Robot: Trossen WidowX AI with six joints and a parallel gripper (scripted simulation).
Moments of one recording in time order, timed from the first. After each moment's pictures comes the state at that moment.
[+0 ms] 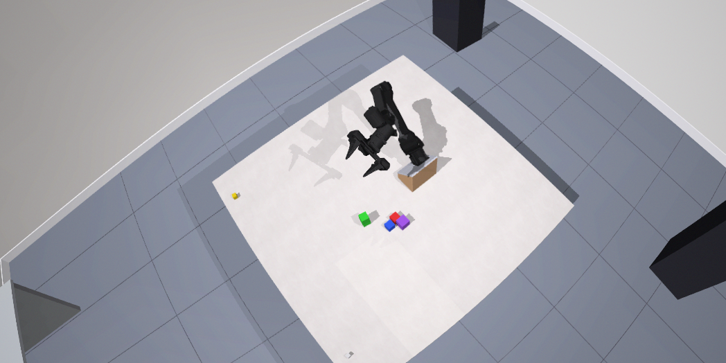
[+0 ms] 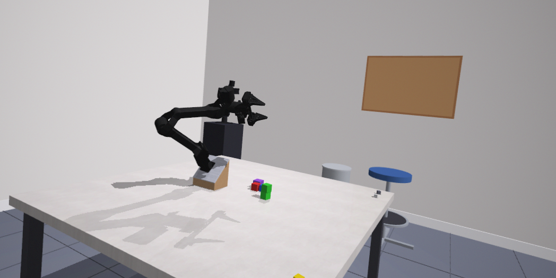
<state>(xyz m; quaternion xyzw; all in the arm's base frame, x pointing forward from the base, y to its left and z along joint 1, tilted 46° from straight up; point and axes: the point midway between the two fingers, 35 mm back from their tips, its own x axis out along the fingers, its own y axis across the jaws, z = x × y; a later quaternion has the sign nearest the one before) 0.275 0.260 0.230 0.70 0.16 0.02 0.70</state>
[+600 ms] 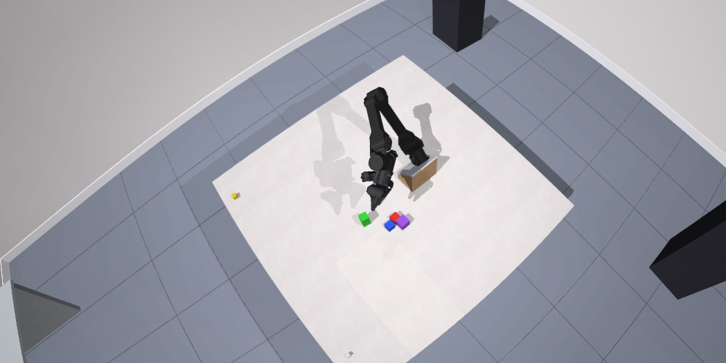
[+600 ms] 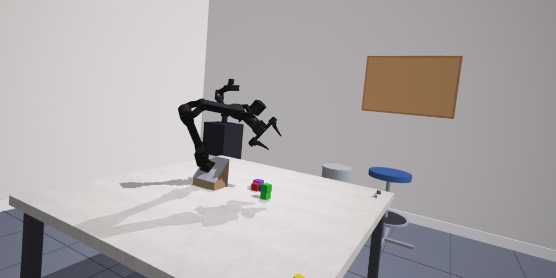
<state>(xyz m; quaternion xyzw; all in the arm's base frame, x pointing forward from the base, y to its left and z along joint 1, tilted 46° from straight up) 0.294 0.232 0.065 0.23 0.35 -0.15 0.89</state>
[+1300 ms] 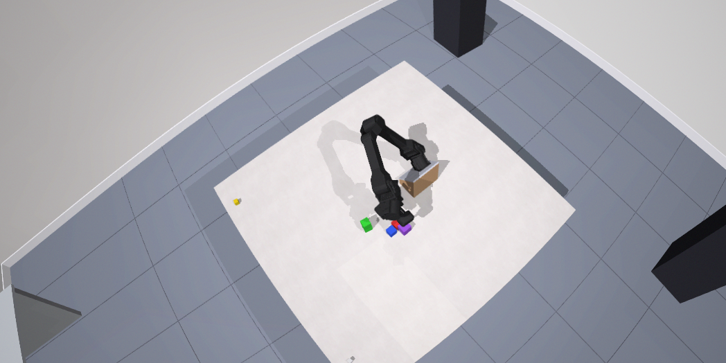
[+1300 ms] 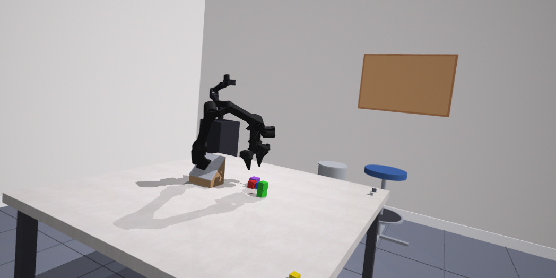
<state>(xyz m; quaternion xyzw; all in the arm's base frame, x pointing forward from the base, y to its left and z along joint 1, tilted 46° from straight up) 0.242 0.129 -0.040 -0.28 0.62 -0.24 0.69</state>
